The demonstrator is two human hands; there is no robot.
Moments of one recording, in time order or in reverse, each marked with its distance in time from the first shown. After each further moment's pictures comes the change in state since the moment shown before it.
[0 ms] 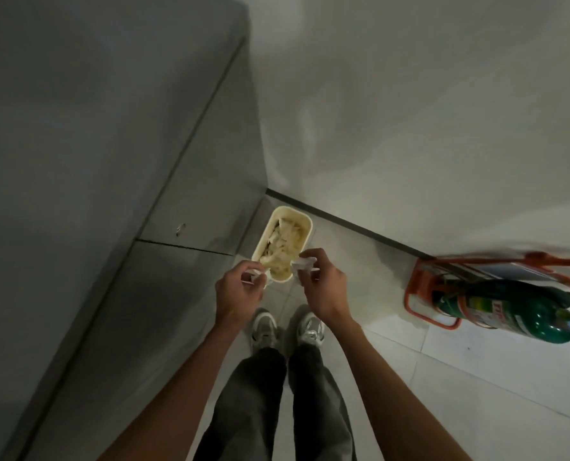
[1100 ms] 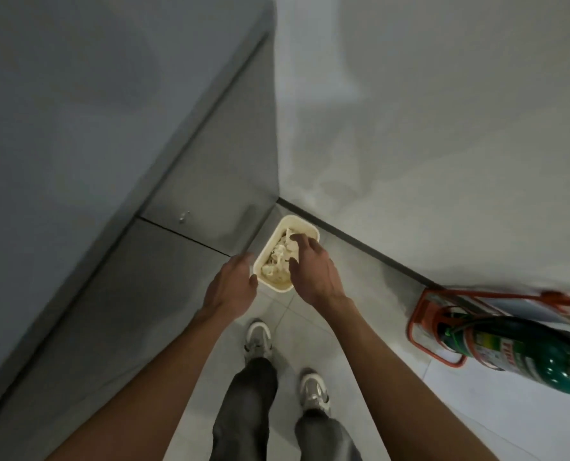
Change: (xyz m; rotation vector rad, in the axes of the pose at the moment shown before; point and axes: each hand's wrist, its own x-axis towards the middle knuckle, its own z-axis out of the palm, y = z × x) left_hand 0.016 0.011 -0.005 0.644 -0.100 0.075; right_hand 0.038 -0.036 0.005 -0.552 -0.163 -0.220
